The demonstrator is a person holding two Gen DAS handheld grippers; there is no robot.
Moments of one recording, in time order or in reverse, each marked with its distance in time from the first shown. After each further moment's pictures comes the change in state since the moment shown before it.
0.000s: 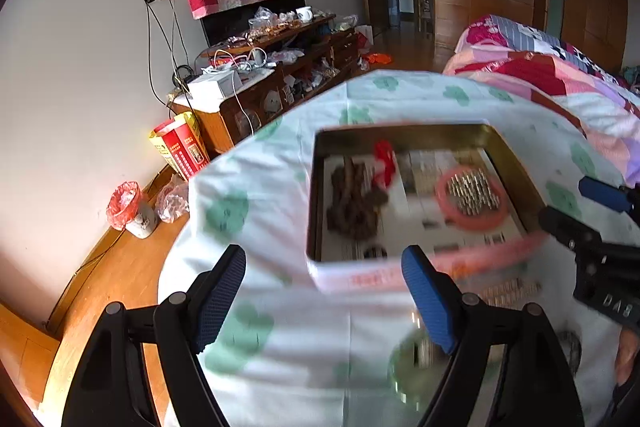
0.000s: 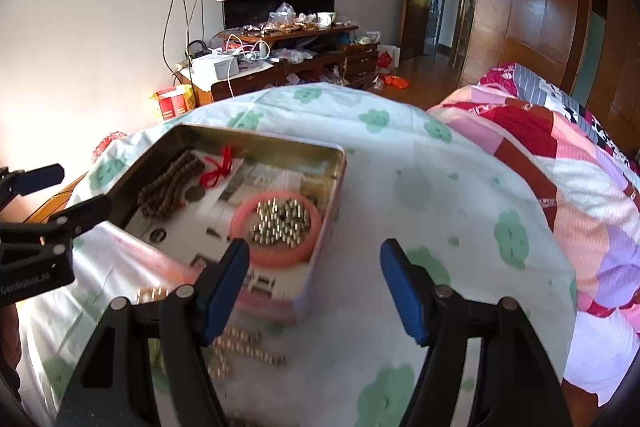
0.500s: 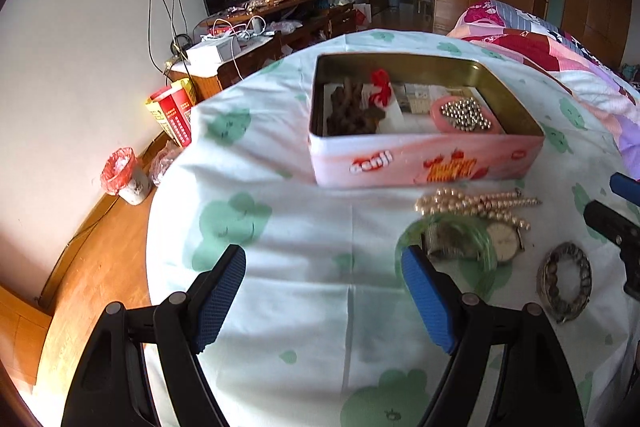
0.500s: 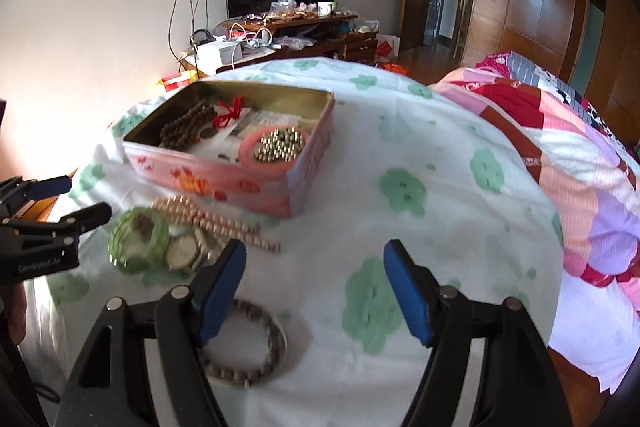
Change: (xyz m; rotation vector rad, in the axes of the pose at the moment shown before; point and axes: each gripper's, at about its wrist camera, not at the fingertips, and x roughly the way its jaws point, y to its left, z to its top) left arm -0.006 0.004 -0.062 -0.031 0.080 -0.030; right arm -0.041 -0.004 -0.058 -0.001 0.033 0.007
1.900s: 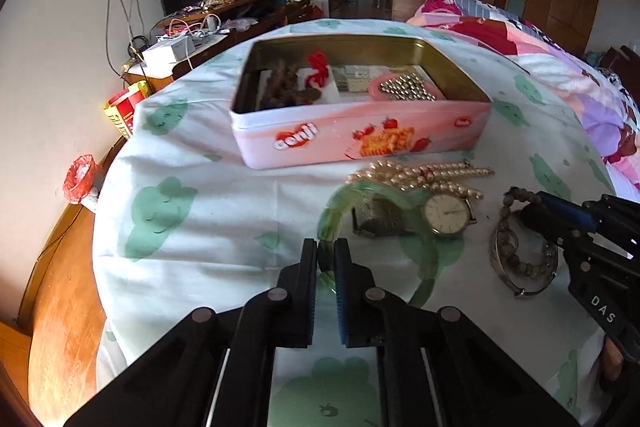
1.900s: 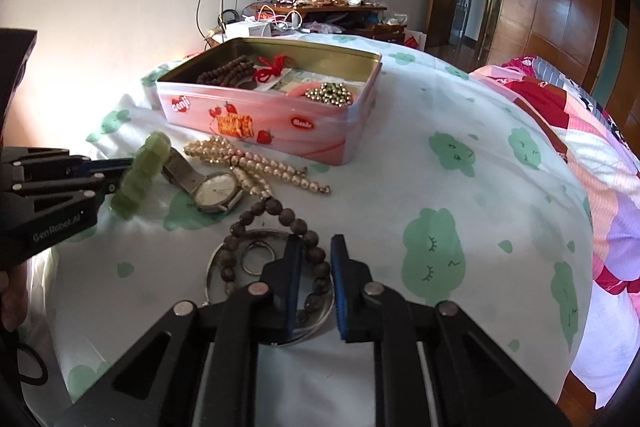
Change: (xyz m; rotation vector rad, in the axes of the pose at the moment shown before) left arm 0.004 -0.022 -0.012 0.056 0.002 -0.143; right arm 0.013 0.025 -0.030 -0.071 0.018 0.060
